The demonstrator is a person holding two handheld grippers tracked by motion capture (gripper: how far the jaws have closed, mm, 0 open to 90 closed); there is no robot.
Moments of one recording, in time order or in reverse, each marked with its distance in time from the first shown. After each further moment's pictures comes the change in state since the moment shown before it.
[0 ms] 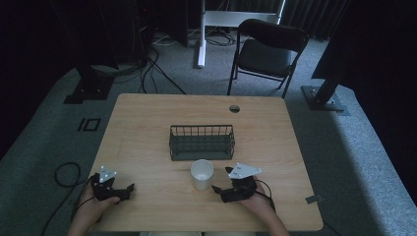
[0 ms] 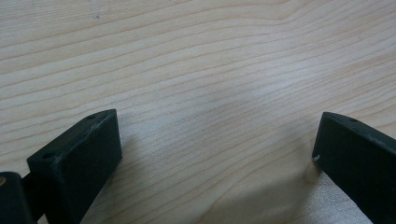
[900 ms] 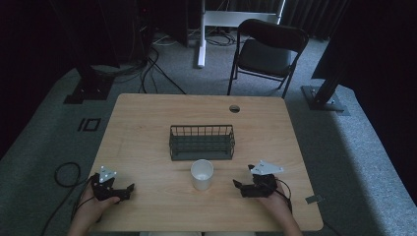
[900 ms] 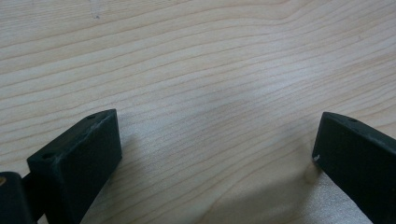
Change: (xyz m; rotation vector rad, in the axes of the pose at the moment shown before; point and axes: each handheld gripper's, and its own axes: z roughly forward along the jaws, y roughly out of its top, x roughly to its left) left arm 0.000 0.000 0.000 0.000 0.000 0.000; right arm -0.039 -0.030 -0.035 0.029 -0.163 0.107
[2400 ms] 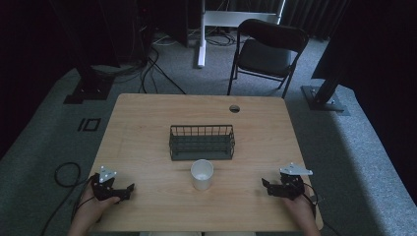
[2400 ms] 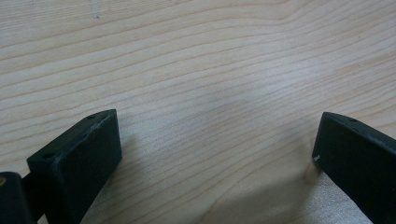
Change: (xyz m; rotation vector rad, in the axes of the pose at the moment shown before) left arm 0.000 0.000 0.000 0.000 0.000 0.001; right arm -0.061 -0.048 -0.039 0.082 -0.197 0.177
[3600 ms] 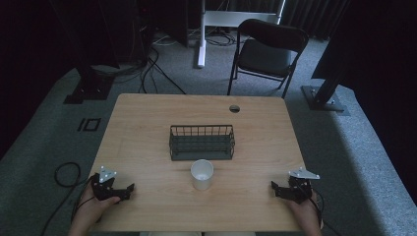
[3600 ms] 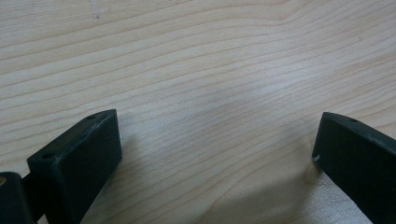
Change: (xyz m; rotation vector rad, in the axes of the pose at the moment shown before) left arm 0.000 0.000 0.000 0.000 0.000 -0.001; right arm -0.026 -0.030 0.004 0.057 -0.106 0.085
